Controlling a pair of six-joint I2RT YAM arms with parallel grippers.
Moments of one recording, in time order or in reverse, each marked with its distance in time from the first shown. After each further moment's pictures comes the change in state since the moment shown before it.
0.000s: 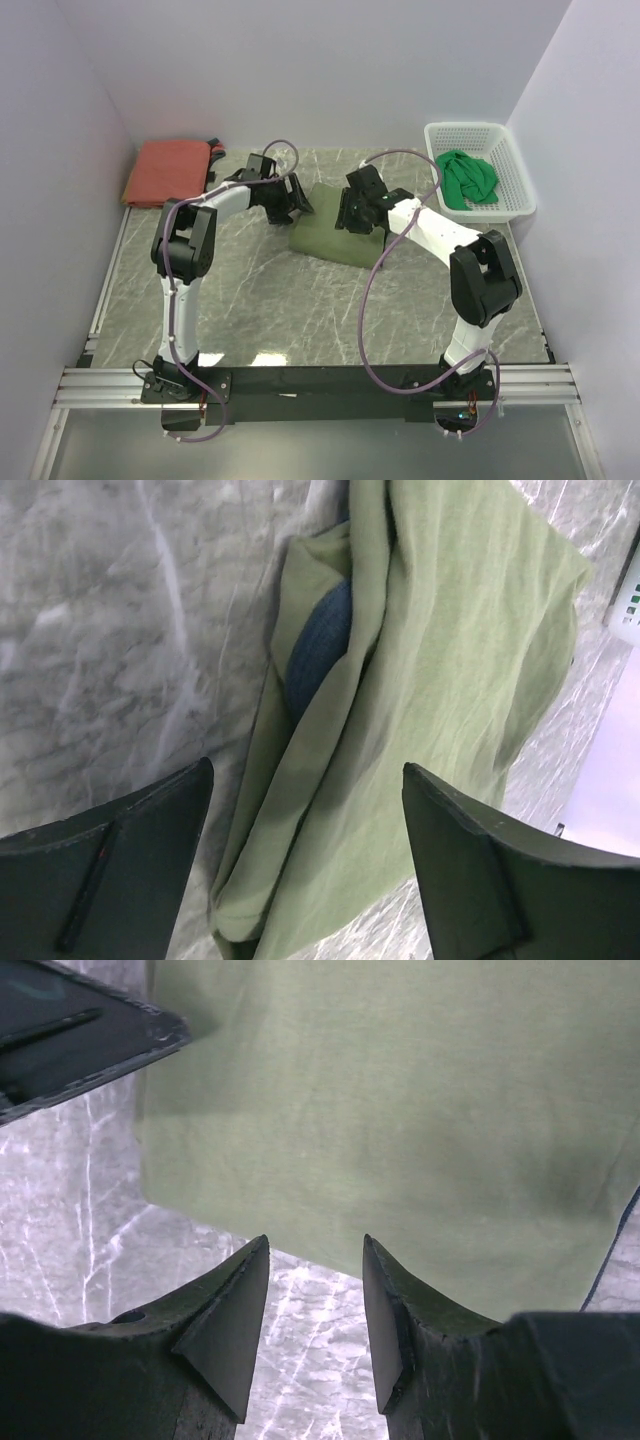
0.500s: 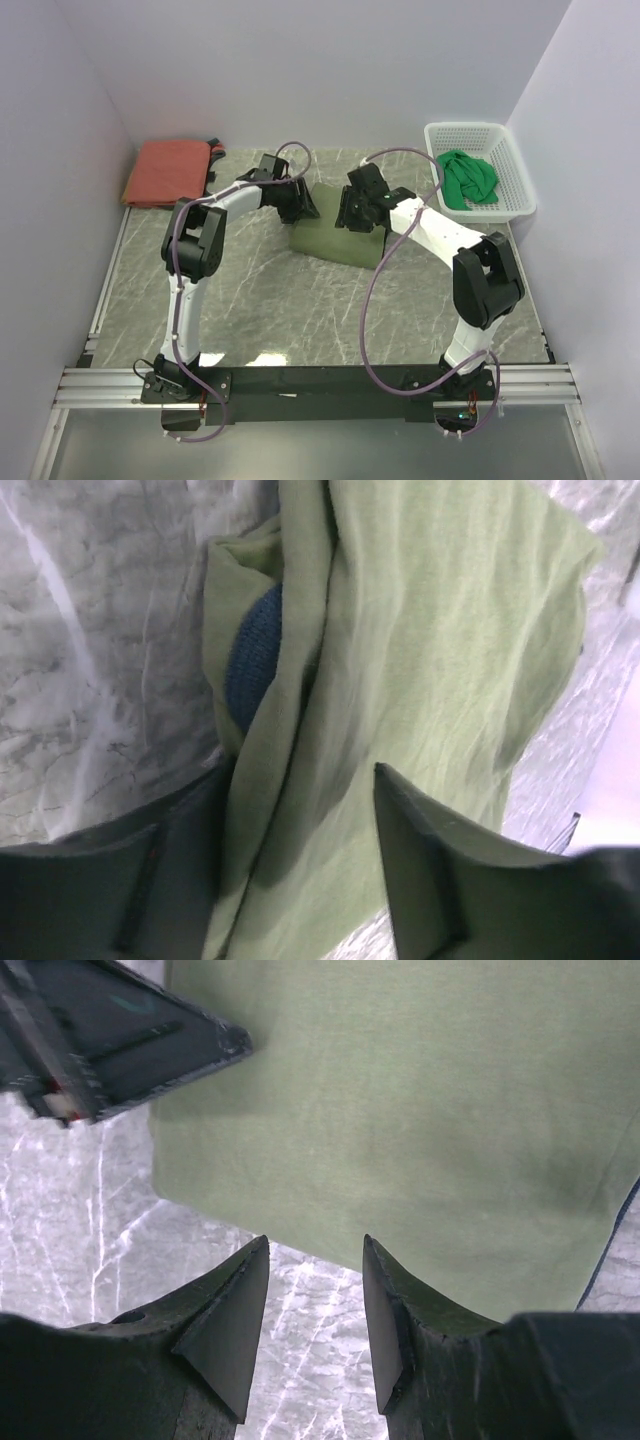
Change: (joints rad) left arm -0.054 0.062 0.089 -0.042 -0.005 0.014; right arm 0.001 -0.016 0.009 -0.008 -0.006 -0.004
